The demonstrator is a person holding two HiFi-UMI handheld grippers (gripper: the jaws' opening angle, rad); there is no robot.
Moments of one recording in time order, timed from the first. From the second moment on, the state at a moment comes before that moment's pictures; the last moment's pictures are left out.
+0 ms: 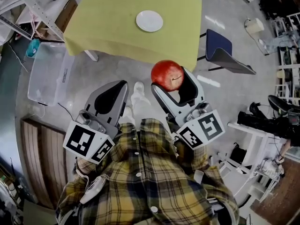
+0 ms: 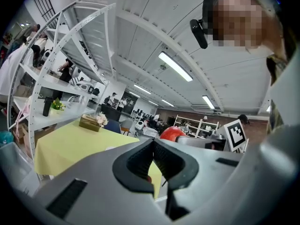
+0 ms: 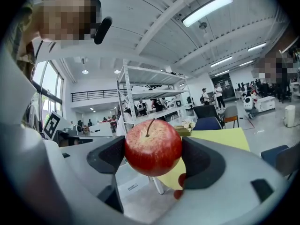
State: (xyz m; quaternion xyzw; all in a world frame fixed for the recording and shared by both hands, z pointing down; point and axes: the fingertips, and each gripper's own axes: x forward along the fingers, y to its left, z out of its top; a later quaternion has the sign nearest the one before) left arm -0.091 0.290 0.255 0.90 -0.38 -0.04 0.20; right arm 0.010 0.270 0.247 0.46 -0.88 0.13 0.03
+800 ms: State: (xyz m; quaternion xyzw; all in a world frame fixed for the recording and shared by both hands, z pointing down) left arm -0.046 0.136 0.236 0.89 -0.41 -0.05 0.19; right arm 0.044 0.118 0.239 0.42 -0.90 0.13 0.04
